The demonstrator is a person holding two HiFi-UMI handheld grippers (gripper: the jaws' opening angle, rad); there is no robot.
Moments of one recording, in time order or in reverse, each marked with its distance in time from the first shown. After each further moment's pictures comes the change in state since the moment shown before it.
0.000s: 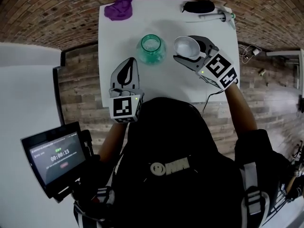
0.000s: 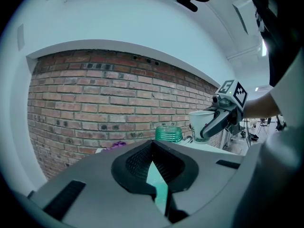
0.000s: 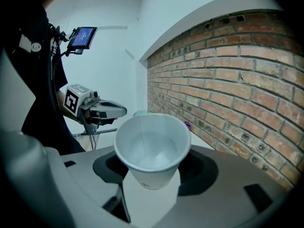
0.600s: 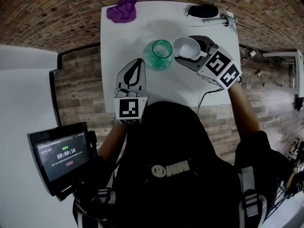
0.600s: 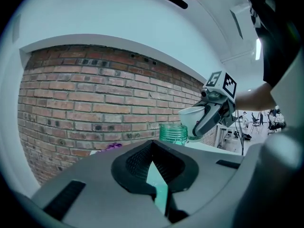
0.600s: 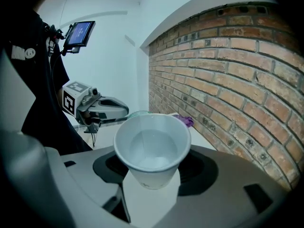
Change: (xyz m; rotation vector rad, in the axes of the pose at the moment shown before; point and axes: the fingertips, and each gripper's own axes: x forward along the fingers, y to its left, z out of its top) left arm 0.015 0.013 0.001 0.035 -0.026 -0.092; right arm 0.029 -0.002 0.018 -0.046 0.161 0.016
